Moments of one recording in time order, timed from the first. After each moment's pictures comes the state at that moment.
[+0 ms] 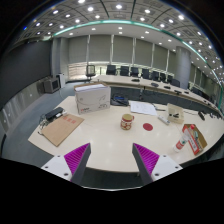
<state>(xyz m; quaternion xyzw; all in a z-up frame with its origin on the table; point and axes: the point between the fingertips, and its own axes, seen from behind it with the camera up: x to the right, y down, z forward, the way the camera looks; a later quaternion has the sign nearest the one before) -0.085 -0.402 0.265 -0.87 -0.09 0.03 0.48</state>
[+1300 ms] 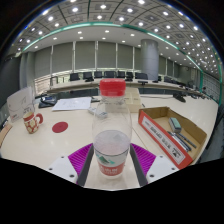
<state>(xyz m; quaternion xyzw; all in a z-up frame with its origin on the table) 0.382 -0.161 0.060 -0.85 0.05 -0.04 0.52</state>
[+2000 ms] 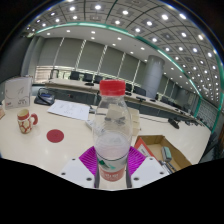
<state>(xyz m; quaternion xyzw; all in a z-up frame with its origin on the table) 0.370 -0.110 0.128 -0.83 -0.02 -0.15 0.54</state>
